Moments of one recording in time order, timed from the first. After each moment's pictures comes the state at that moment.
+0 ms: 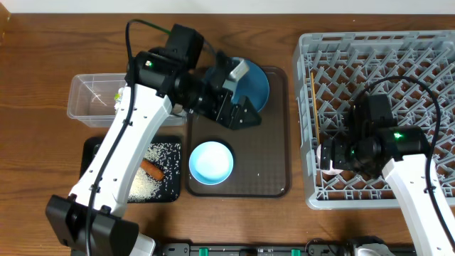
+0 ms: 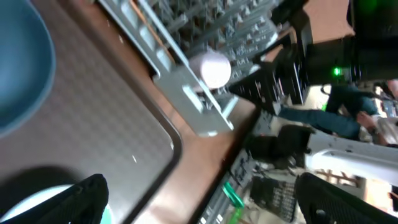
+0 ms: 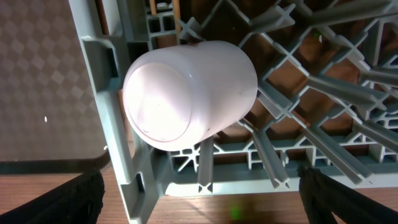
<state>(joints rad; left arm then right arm) -0.35 1.66 1.67 -1.24 0.84 0.11 0.12 1.25 1.03 -1.18 -0.03 0.23</state>
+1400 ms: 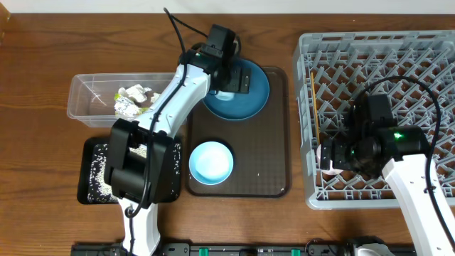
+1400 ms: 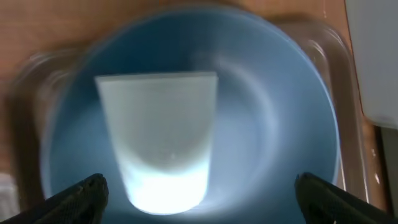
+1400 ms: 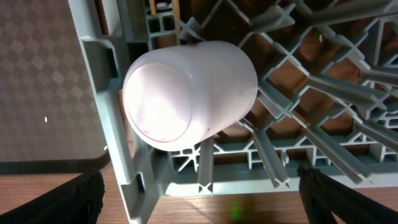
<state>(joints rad) -0.39 2.06 1.67 -0.69 0.09 -0.27 0.12 1.25 1.03 -1.18 -0.03 0.23</state>
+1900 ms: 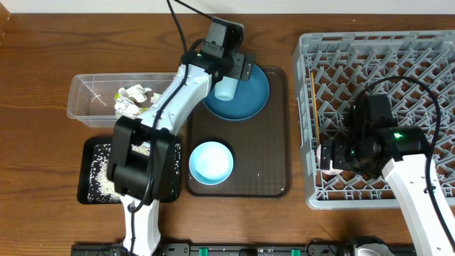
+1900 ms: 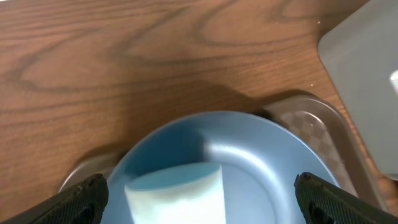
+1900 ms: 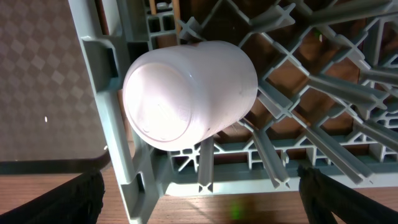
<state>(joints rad) -0.39 2.09 1.67 -0.45 0.03 -0.10 0.12 1.25 1.03 -1.18 -0.03 0.23</state>
